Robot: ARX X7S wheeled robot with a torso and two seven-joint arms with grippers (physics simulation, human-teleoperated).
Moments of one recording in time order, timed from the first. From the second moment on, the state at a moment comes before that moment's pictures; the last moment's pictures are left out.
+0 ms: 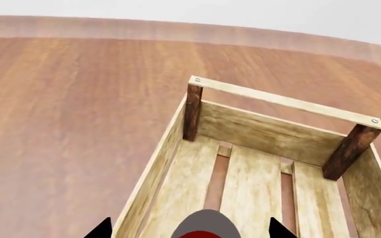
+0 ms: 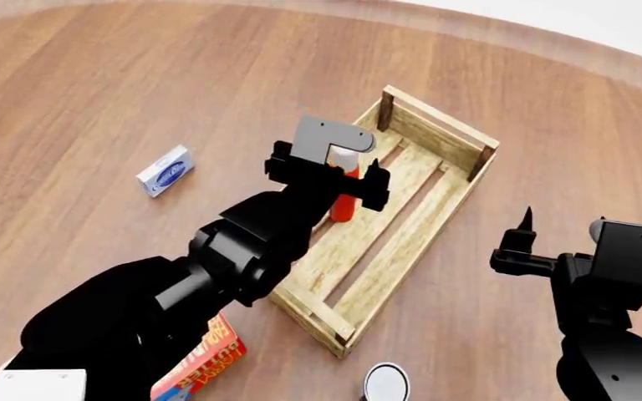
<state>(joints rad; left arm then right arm) -1.31 0.00 1.56 -0.96 -1.40 0.10 -0.20 0.29 0.43 0.06 -0.27 0.39 0.53 0.31</state>
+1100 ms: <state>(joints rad) -1.34 -0.21 1.52 -0.65 -1.38 0.19 -0.31 0.29 0.43 0.05 -0.26 0.39 0.48 0.30</state>
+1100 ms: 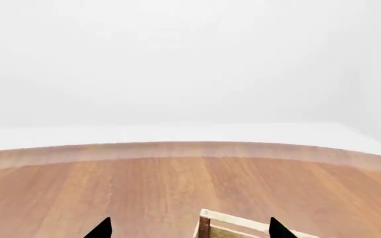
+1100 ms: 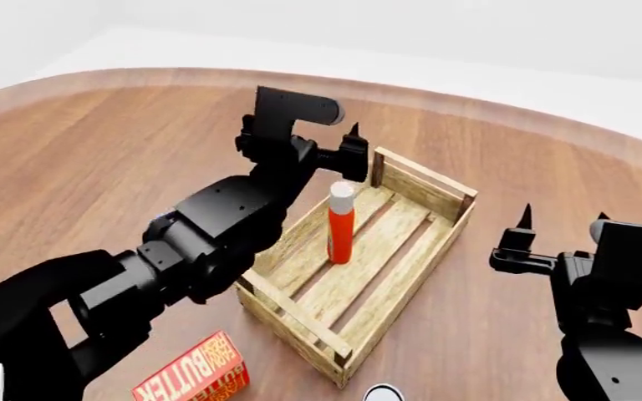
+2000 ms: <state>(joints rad) -0.91 -0.96 1.51 0.18 -1.15 0.60 -0.86 0.09 0.38 -0.15 -0.62 0.35 0.53 0.39</state>
